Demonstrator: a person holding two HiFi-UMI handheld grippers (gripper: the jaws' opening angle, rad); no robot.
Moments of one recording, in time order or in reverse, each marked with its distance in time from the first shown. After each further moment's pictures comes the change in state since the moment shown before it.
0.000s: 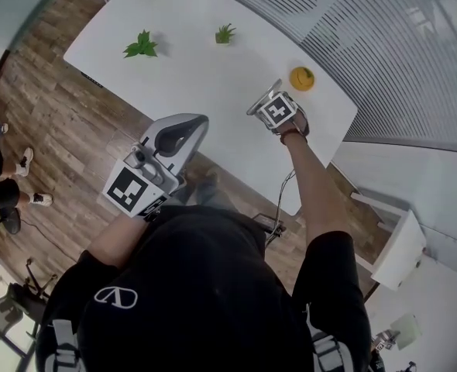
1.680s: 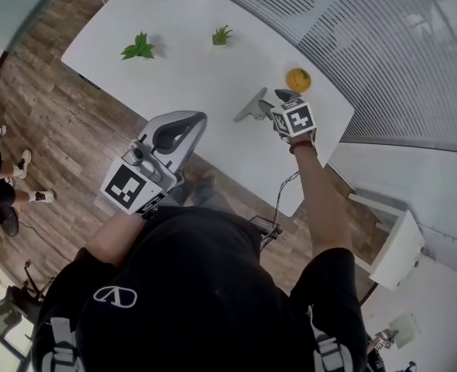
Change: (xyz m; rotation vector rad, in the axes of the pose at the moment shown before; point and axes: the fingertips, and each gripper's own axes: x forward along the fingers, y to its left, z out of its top) left arm 0.002 0.005 0.005 0.022 -0.001 -0.010; right arm -0.083 -0.012 0.034 0.159 -0.306 -0.023
